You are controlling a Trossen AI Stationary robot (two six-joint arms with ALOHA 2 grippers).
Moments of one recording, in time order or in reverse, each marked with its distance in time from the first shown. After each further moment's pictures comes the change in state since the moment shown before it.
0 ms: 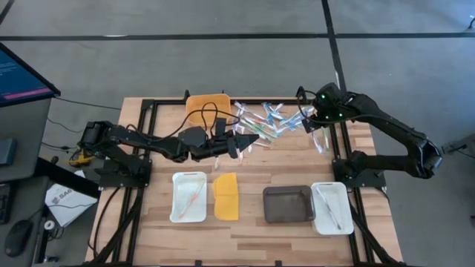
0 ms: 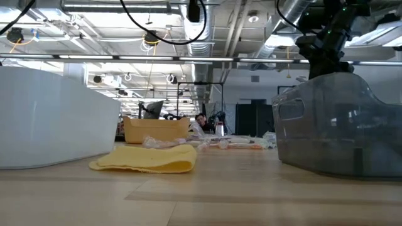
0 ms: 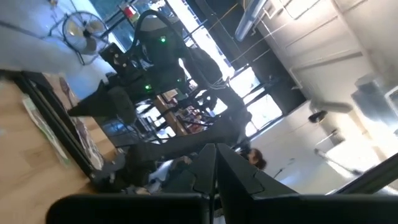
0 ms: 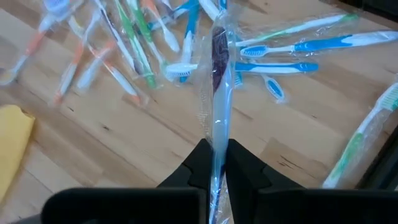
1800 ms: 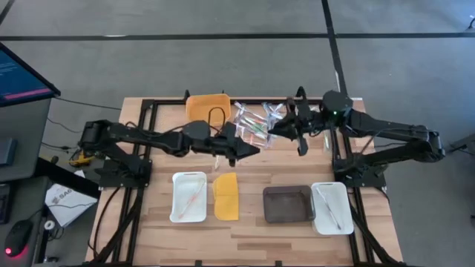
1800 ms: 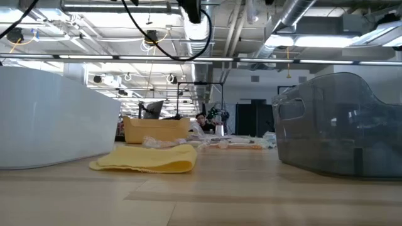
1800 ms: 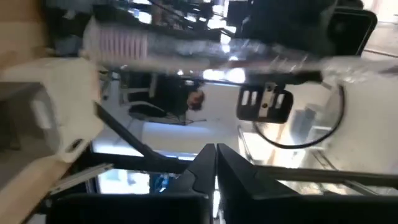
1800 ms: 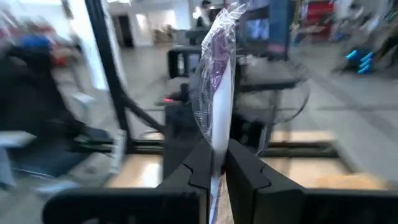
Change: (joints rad) left arm 0.064 -0.003 -0.007 -0.085 0.412 -0.773; right arm 0.570 -0.001 0.068 0.982 -0.214 -0.334
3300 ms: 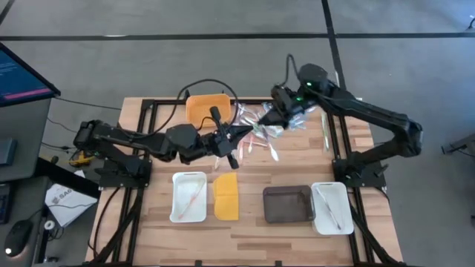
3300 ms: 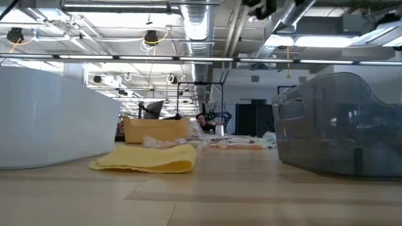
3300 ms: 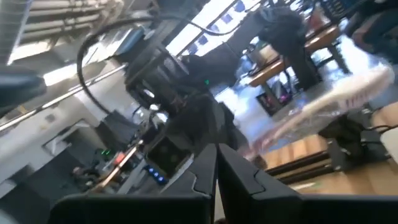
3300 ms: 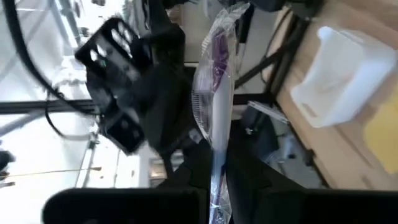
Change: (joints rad) left arm -0.175 -0.066 0.252 -0.275 -0.701 2.414; right arm -0.228 0.303 0.287 -0.134 -0.564 1.390
